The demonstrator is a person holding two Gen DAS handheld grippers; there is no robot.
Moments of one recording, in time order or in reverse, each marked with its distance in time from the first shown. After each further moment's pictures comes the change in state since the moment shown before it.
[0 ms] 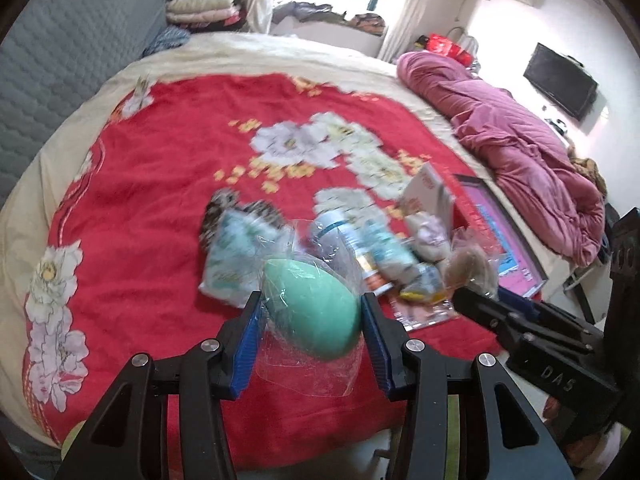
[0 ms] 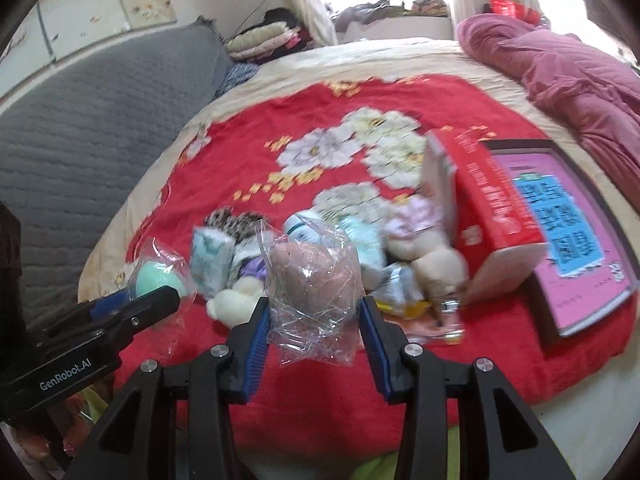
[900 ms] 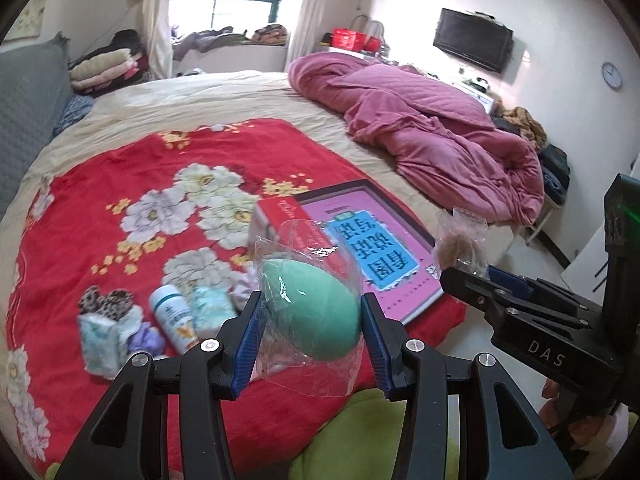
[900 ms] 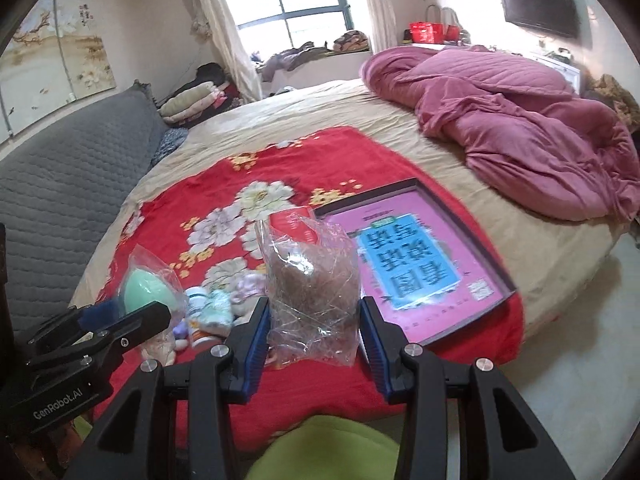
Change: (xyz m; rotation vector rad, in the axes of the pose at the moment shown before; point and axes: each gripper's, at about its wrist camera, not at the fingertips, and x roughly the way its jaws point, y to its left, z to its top) left arm -0.018 -0.193 0.034 0.264 -0.031 -0.156; right arm -0.124 -0.132 0.021 0.145 -0.153 -0.185
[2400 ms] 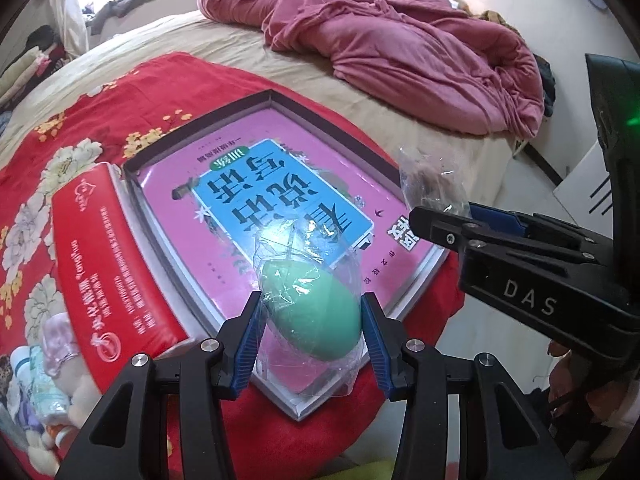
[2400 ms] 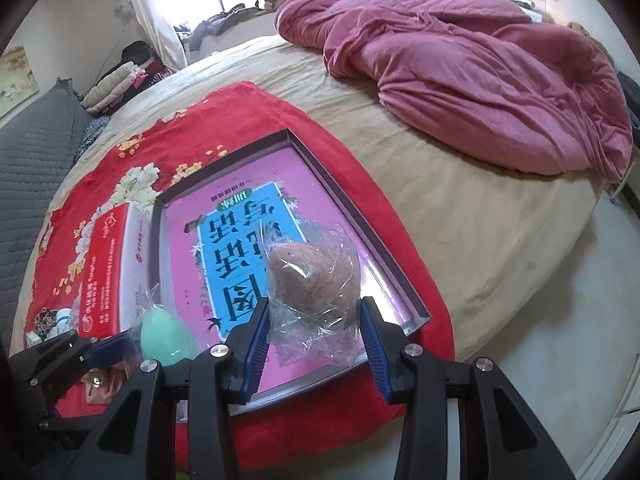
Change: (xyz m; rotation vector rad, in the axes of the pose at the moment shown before) left arm 0.223 -0.125 0.010 0.182 0.290 -0.067; right arm 0.123 -0.172 0.017 0.116 0.176 -0.149
